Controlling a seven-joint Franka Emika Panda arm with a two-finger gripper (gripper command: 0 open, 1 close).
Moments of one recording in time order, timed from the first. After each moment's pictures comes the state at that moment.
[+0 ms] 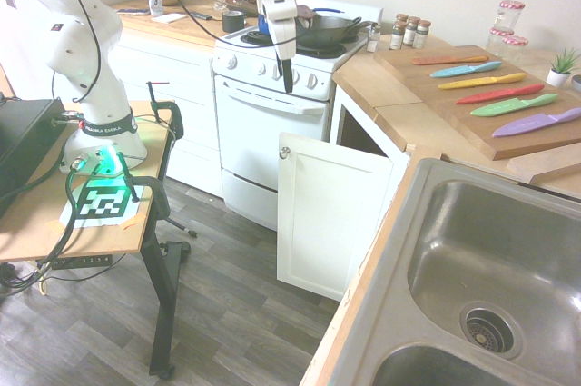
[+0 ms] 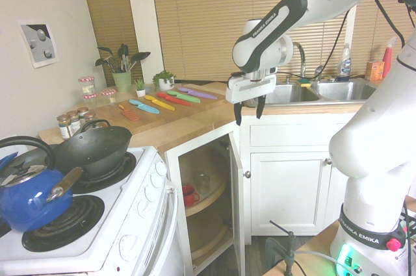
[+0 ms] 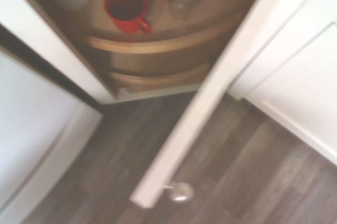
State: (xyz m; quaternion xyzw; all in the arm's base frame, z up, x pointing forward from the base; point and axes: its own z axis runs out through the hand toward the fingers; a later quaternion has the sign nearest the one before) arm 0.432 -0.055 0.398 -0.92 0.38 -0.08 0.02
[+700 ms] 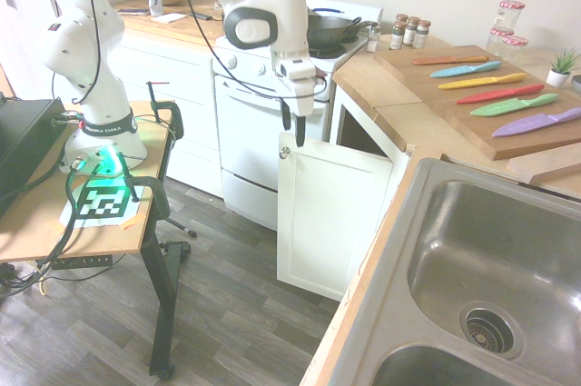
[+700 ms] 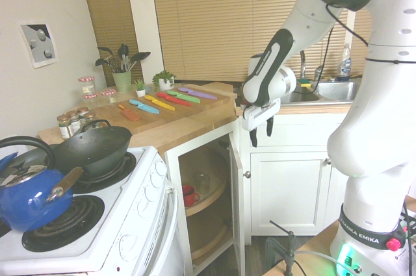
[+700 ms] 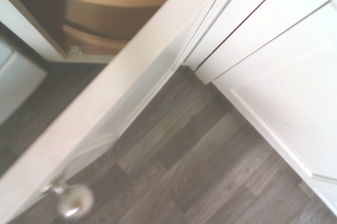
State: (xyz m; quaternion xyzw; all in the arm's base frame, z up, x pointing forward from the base) arm 0.463 -0.105 0.278 -0.95 0.30 -0.06 -0.04
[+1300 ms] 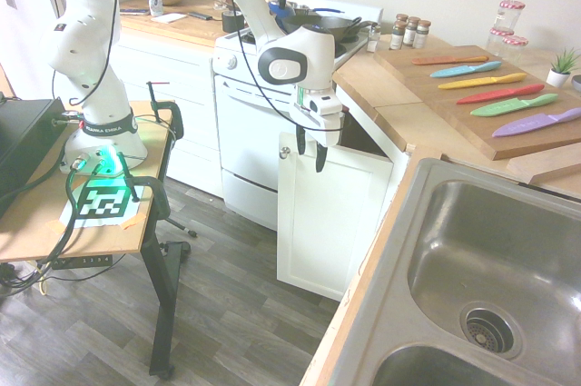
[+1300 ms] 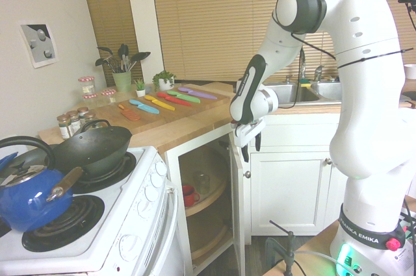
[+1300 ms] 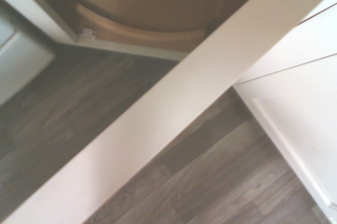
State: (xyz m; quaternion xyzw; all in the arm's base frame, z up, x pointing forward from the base) arm 0.523 -0.101 0.207 -0.97 0.25 -0.04 -0.05
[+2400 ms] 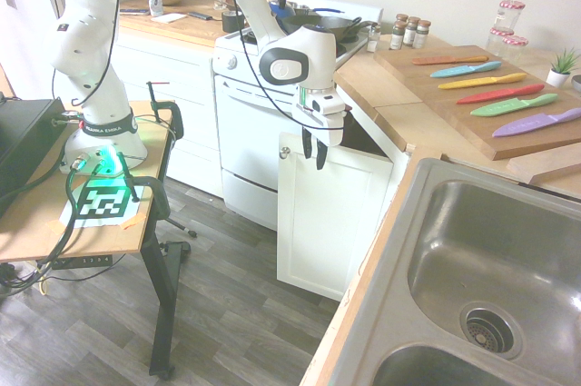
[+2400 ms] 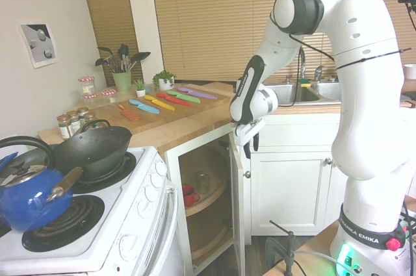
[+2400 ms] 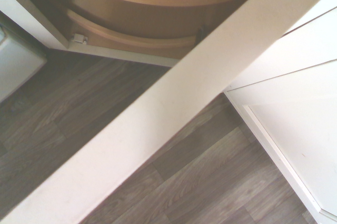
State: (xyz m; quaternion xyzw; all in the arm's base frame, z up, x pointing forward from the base) arm 0.525 -0.101 0.209 -0.97 0.24 -0.04 -0.05
